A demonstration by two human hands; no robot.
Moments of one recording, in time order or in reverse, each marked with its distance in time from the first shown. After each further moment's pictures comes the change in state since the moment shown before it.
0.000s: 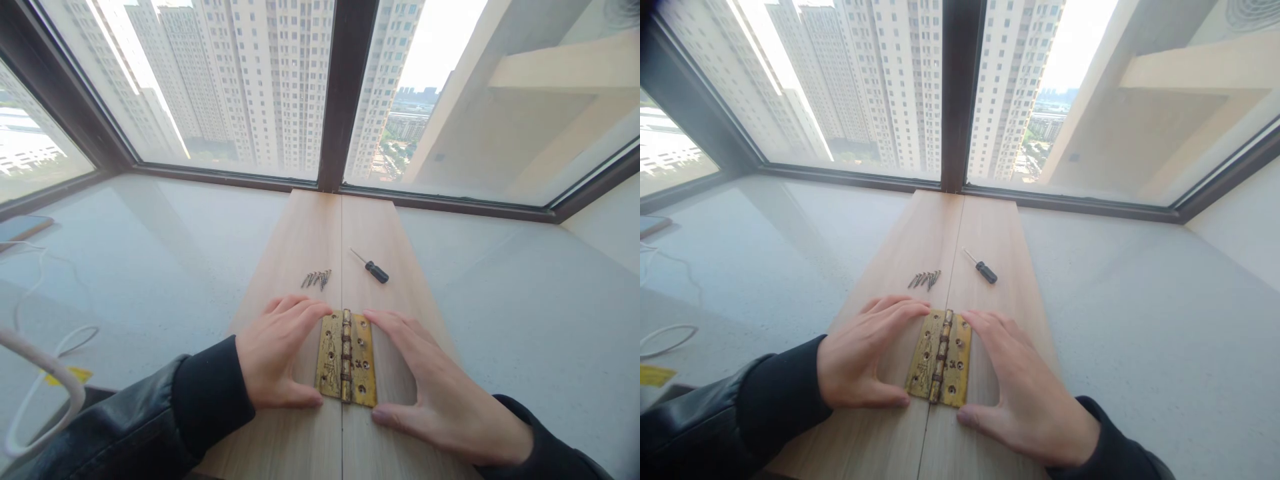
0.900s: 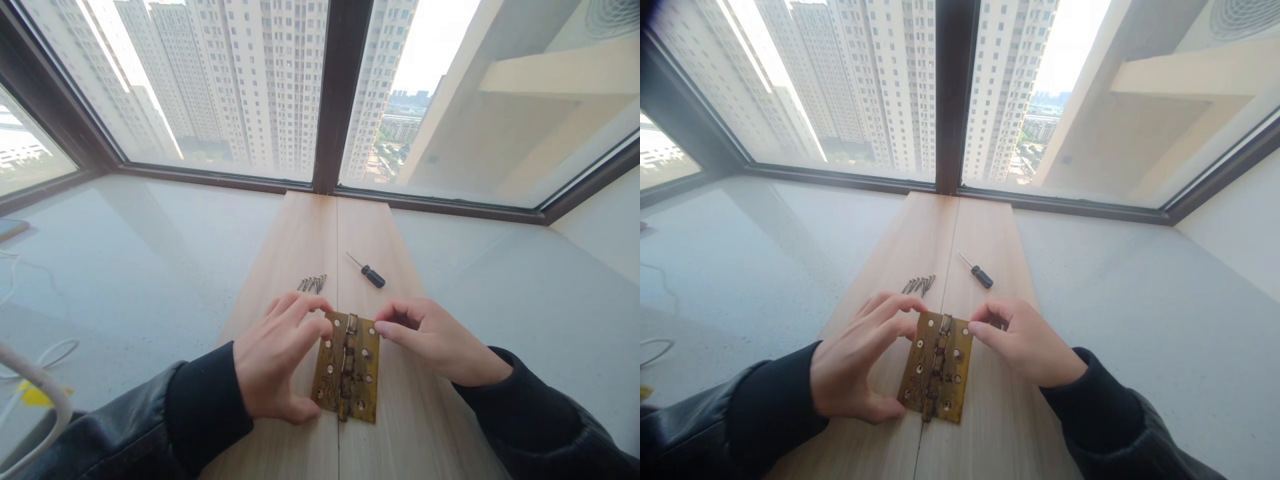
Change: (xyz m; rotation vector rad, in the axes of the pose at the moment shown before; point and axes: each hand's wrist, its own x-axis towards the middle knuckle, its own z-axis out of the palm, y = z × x) left_hand 0.008 0.005 0.000 -0.013 0.144 0.160; right_hand 0.040 0.013 -0.038 0.301 -0.001 0.167
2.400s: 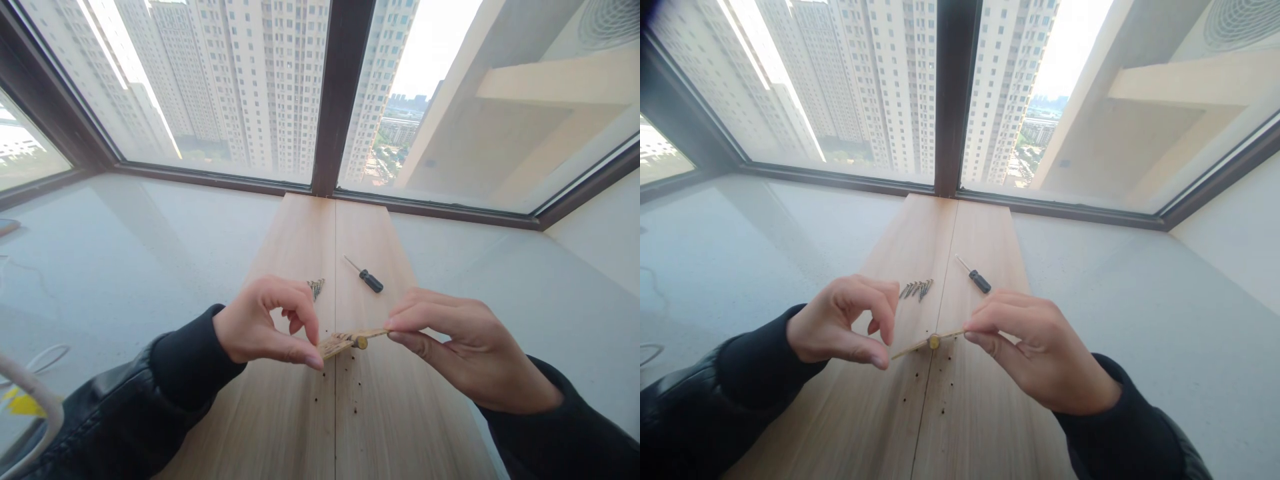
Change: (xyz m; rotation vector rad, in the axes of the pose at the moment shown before) left_hand 0.036 -0.014 -0.039 -0.641 0.020 0.030; right_hand -0.010 -0.028 -0.016 -0.075 0.185 -0.674
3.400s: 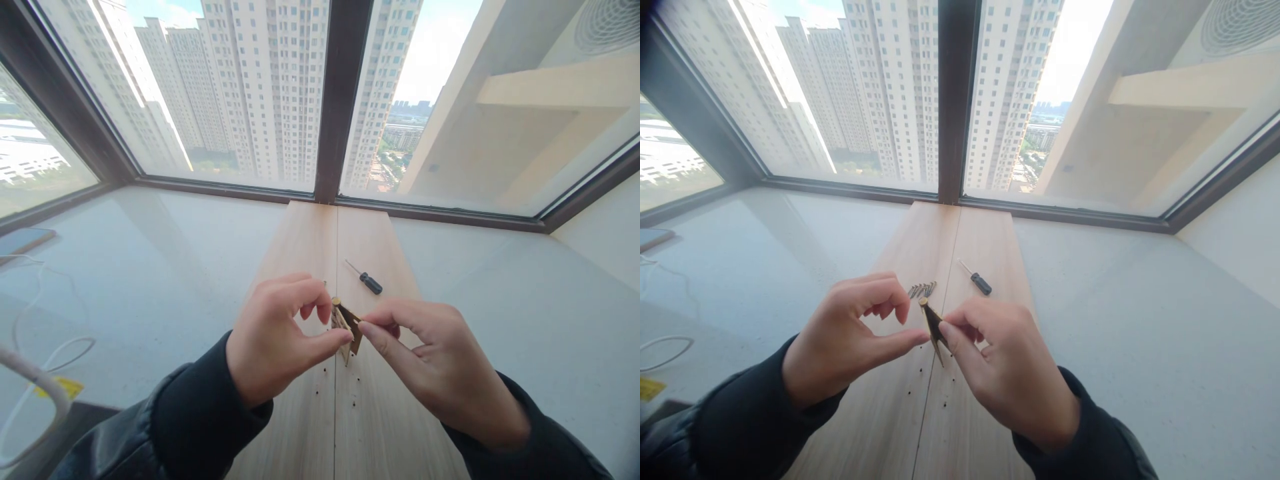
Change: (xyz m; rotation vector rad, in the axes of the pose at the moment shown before) left_hand 0.007 0.045 0.035 0.556 0.385 -0.190; right_hand 0.008 -0.031 0.027 -0.099 0.113 0.258
